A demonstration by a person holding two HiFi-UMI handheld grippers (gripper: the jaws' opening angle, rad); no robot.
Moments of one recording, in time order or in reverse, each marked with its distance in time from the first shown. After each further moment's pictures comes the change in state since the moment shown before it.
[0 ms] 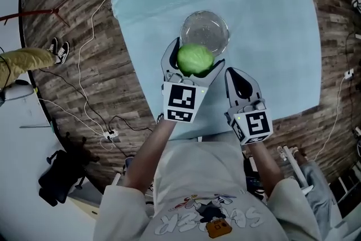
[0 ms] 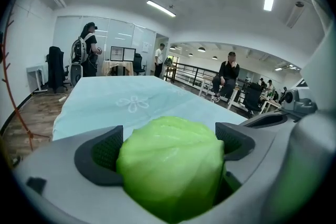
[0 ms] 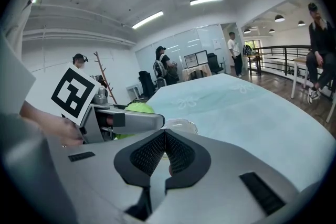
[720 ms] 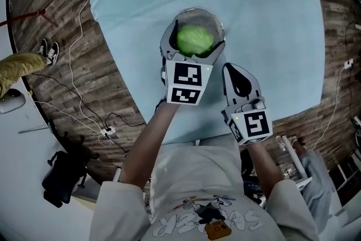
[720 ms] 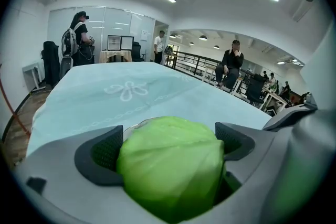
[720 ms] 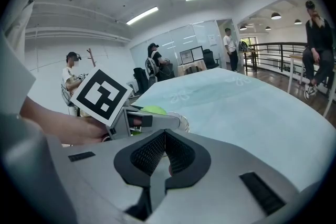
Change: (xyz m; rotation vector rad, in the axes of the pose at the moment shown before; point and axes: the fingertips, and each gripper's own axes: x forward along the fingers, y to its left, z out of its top) left arm 0.088 0.015 -0.030 -0.011 0.125 -0.004; right arm 0.028 -0.032 -0.019 0.030 0.035 -0.039
